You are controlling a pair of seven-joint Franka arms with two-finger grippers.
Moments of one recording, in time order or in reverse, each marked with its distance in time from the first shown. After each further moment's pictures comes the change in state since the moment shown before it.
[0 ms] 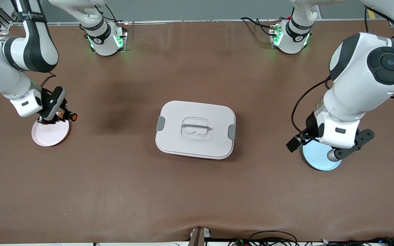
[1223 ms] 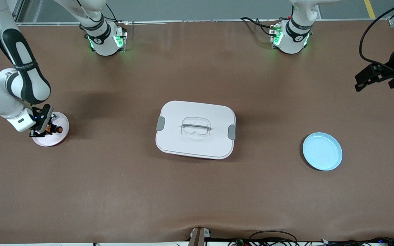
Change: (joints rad) left arm 0.028 -0.429 0.293 -0.255 -0.184 -0.235 0.728; right arm -0.247 0.368 0.000 0.044 -0.002 0.337 -0.407
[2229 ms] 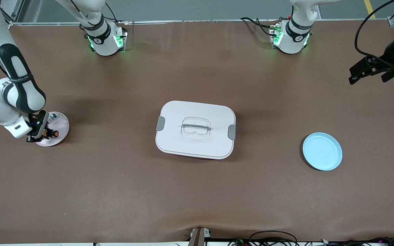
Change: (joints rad) left arm -0.001 -0.016 0.000 -0.012 -0.039 -0.027 0.003; right arm -0.050 0.128 0.000 0.100 0.000 0.001 -0.062
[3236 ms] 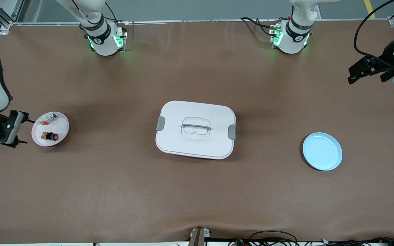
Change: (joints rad) left arm -0.002 -0.001 -0.002 -0.002 -0.002 0.000 0.000; right arm 0.001 -0.108 0.013 0.290 -0.003 -0.527 0.202
